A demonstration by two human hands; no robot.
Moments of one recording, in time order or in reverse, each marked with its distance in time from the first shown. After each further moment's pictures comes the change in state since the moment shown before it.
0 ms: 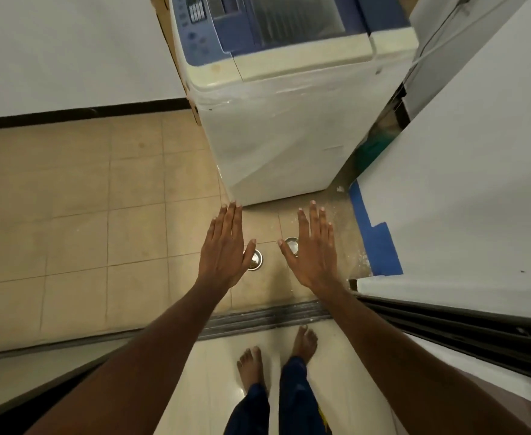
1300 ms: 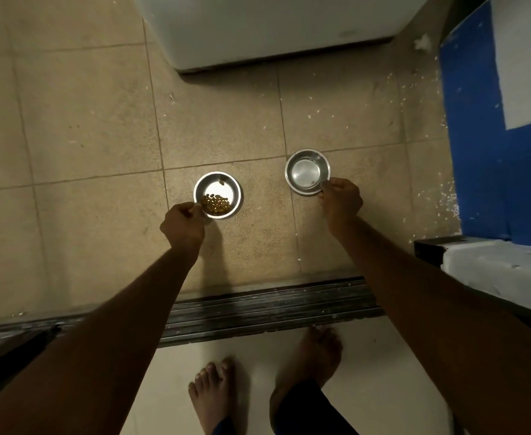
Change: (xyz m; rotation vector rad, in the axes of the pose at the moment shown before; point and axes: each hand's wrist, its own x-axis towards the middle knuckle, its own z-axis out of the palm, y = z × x) left_hand 0.073 -0.112 0.601 -0.710 0.001 -1.024; right_hand 0.121 0.253 0.585 0.745 -0.039 0.901
